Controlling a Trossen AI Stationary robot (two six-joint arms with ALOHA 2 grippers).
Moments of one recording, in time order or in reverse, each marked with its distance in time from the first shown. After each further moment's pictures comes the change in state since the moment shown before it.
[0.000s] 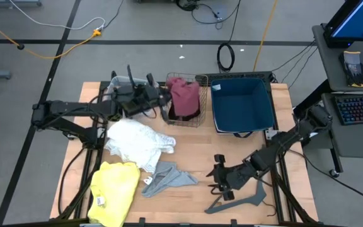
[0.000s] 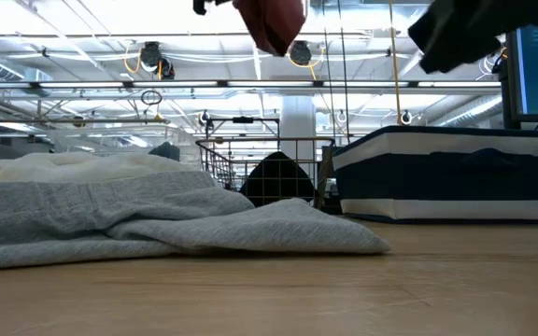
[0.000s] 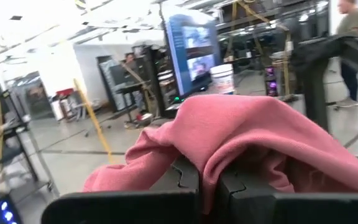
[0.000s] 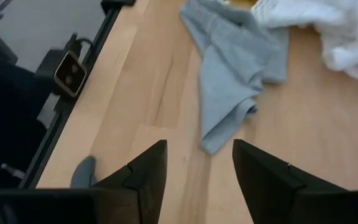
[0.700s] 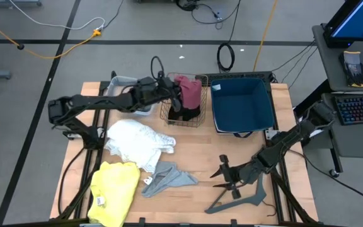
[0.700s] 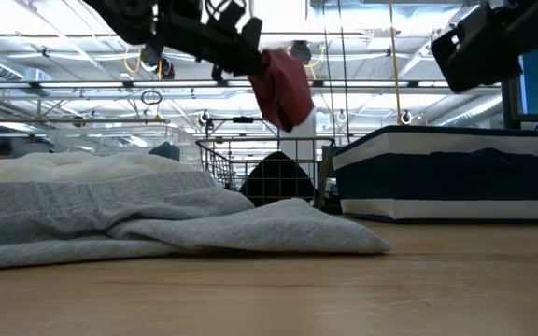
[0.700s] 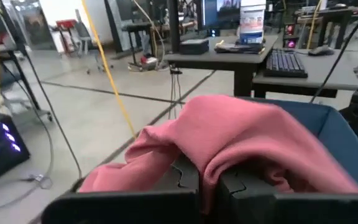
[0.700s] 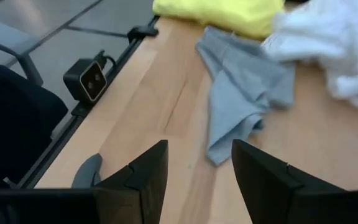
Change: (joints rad) left arm 0.202 0.235 0.000 0.011 0.121 -0.167; right arm 0.033 -0.109 -0.300 0.425 0.023 -0.131
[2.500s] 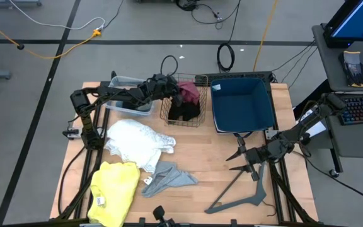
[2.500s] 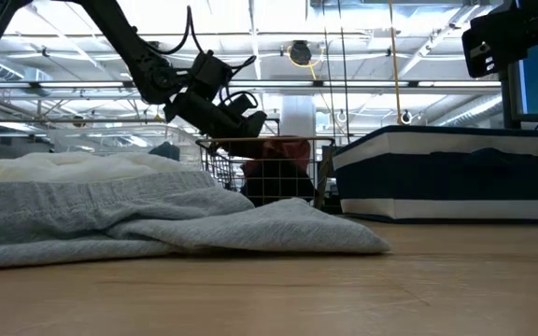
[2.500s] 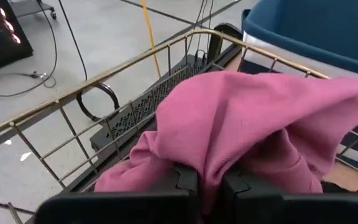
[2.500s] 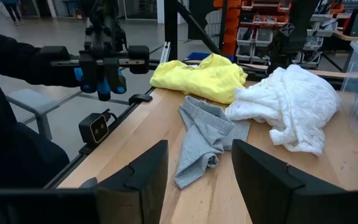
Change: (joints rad) left arm 0.196 0.303 0.000 -0.028 0.115 -0.147; right arm -0.032 -0.608 -0.331 0.066 0.000 -0.141
